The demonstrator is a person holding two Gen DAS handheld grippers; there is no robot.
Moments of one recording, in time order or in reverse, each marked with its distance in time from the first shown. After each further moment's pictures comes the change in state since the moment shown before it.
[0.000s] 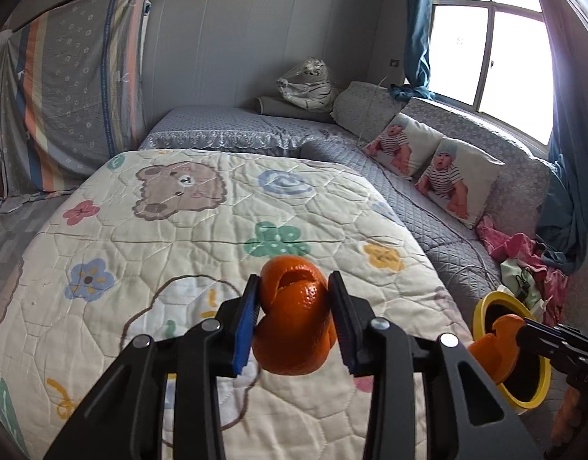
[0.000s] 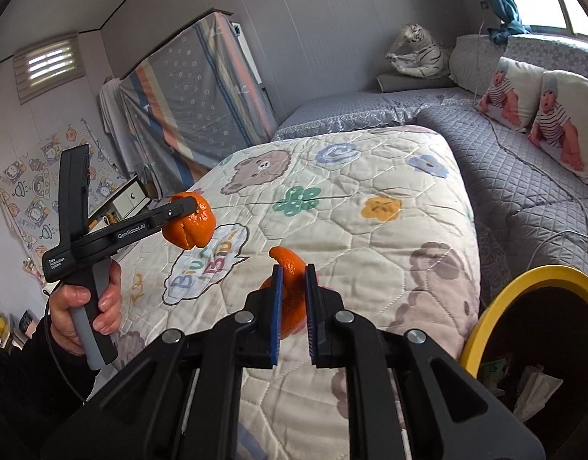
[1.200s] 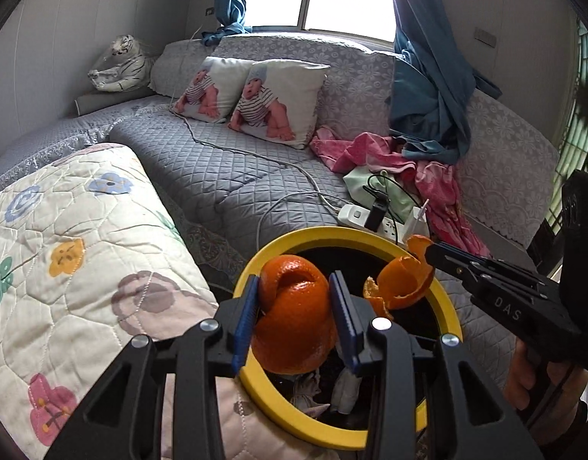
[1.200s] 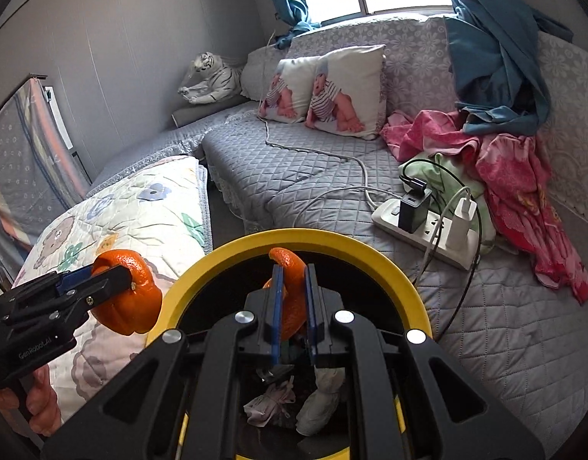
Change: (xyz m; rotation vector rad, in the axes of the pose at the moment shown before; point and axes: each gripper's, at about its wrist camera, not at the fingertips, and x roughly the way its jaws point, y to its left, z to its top) left arm 0.082 -0.290 -0.065 0.371 0.184 -0.473; right arm -0.115 -0.191 -0.068 0.342 -0.125 -0.651
